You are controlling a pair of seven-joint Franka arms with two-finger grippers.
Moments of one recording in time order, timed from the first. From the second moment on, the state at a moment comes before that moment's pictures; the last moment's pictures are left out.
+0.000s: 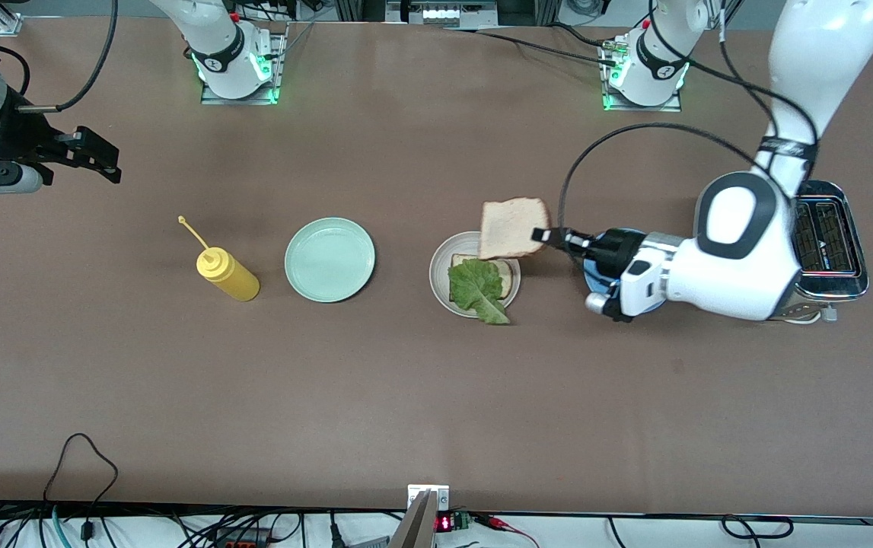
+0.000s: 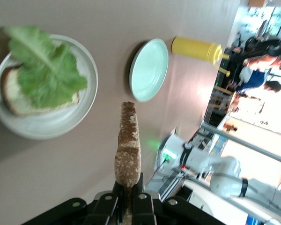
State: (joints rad) left arm 0.15 0.58 -0.49 -1.56 -0.78 1.78 0.10; right arm 0.01 -0.02 0.09 -1.62 -0.02 1.58 0.04
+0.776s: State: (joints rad) left arm 0.15 0.73 -0.48 -1.80 -1.07 2.03 0.69; right arm 0.01 -0.02 0.09 -1.61 -0.02 1.58 0.04
